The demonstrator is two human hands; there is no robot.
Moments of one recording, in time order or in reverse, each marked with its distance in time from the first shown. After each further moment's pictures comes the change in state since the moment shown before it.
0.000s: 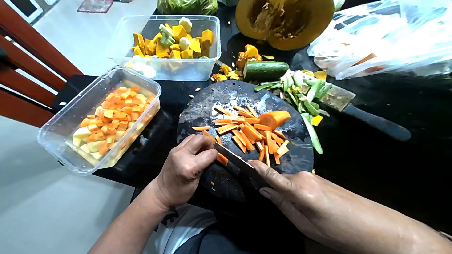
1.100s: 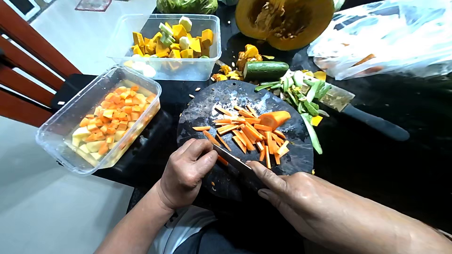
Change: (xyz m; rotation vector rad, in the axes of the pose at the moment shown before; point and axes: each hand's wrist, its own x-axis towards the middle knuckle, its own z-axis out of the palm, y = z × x) left_hand -0.007 0.001 0.009 0.112 0.089 0.042; right_hand 0.004 -0.004 -0.002 -0.043 -0.041 -0.019
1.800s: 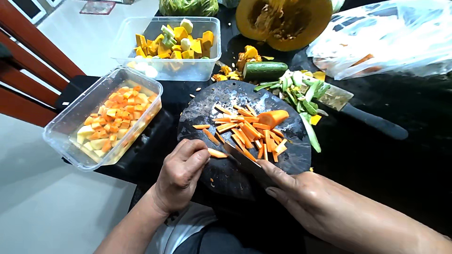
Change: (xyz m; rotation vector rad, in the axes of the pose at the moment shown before) left_hand -0.013 0.004 -0.007 -0.044 0.003 -0.082; right_hand -0.017 0.005 0.002 0.027 0.033 0.070
